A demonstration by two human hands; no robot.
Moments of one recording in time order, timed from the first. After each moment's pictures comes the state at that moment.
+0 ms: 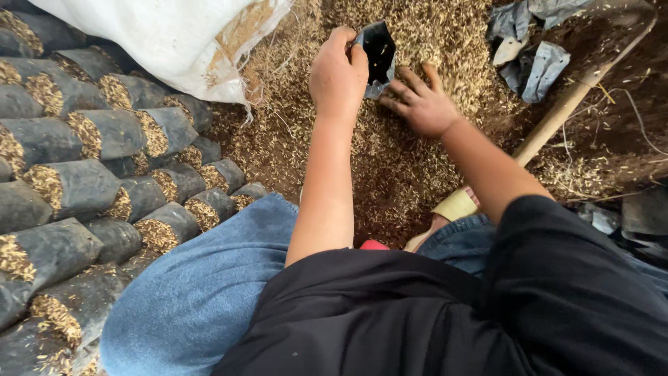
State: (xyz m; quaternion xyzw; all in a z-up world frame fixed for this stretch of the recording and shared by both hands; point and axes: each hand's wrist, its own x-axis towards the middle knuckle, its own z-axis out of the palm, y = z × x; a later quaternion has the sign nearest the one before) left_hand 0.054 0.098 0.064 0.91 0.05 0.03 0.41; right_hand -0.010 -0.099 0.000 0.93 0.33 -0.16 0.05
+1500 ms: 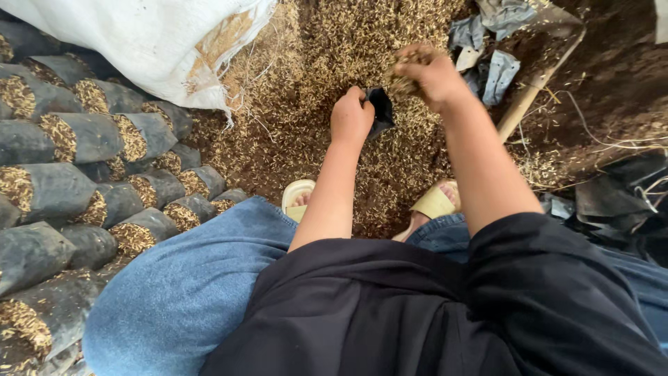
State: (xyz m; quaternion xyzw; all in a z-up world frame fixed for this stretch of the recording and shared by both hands) left_hand -0.010 0.058 -0.017 0.89 0.01 -0.12 0.44; right_hand 0.018 -0.137 0.051 0.61 -0.23 -0.19 -0.74
